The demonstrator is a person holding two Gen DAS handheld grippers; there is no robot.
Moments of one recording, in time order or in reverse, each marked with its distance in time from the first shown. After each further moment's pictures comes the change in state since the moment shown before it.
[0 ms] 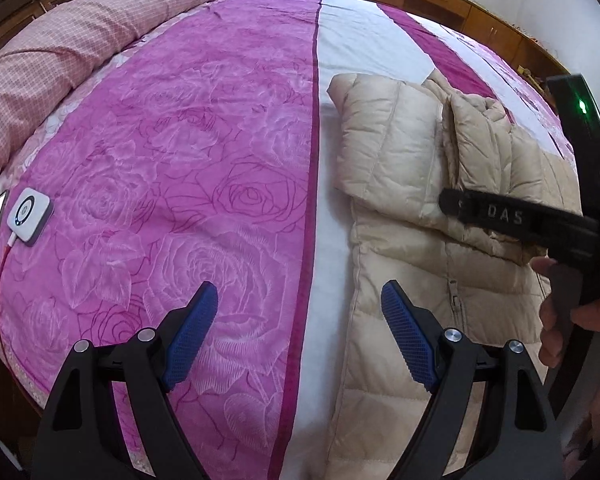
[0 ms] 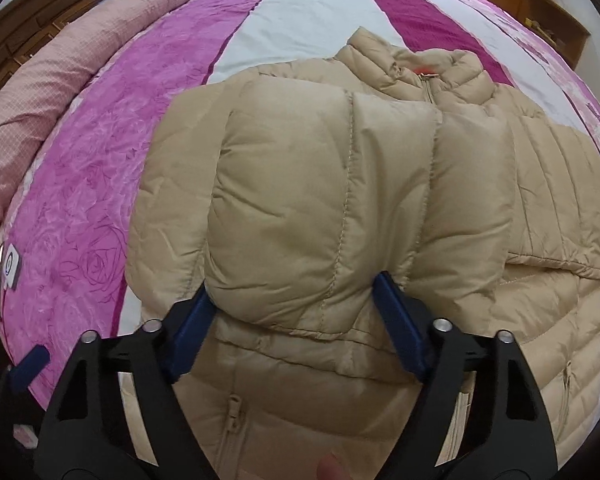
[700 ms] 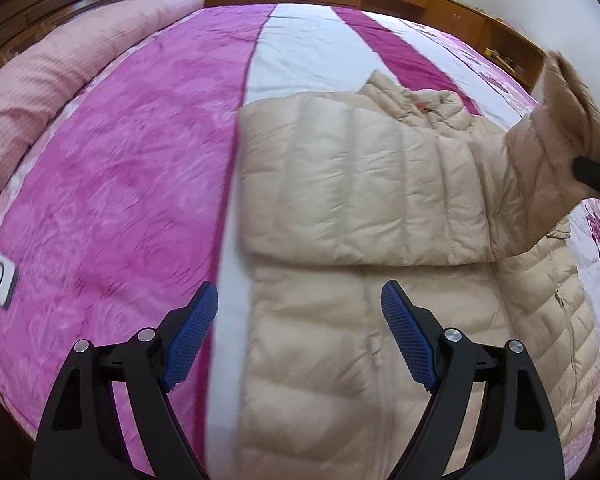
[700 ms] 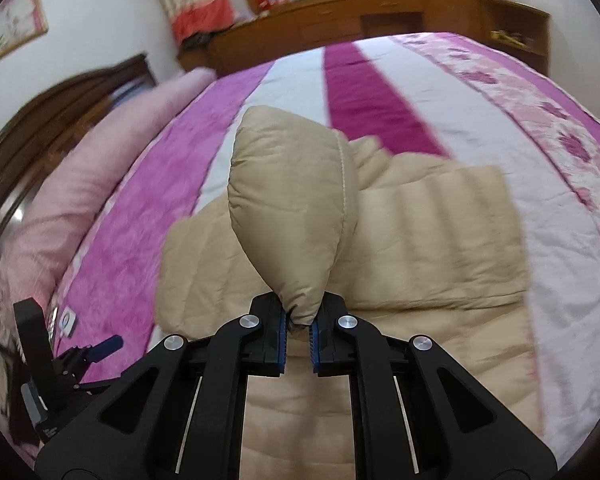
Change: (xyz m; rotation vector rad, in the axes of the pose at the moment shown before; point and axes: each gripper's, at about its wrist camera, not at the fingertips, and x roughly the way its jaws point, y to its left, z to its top) left arm 0.011 -0.078 0.029 0.134 -0.044 -0.042; right arm -0.133 -0.152 -0.009 0.180 -0.312 0.124
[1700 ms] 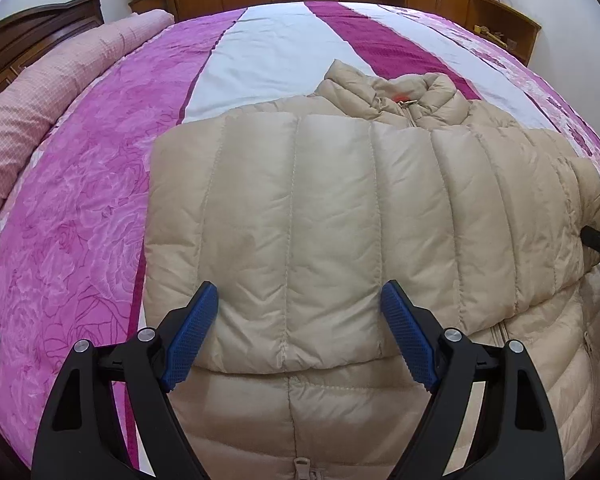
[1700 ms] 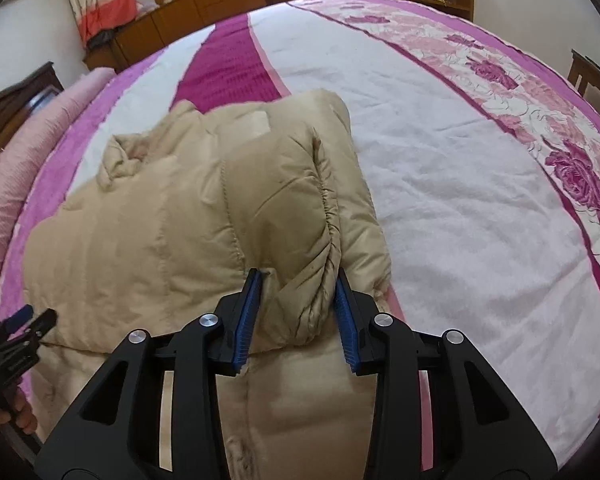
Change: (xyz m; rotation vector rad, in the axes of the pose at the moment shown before) left arm 0.065 -0.060 0.043 0.095 -0.001 0.050; right arm 0.061 -0.145 -0.014 0.119 0.113 -0.233
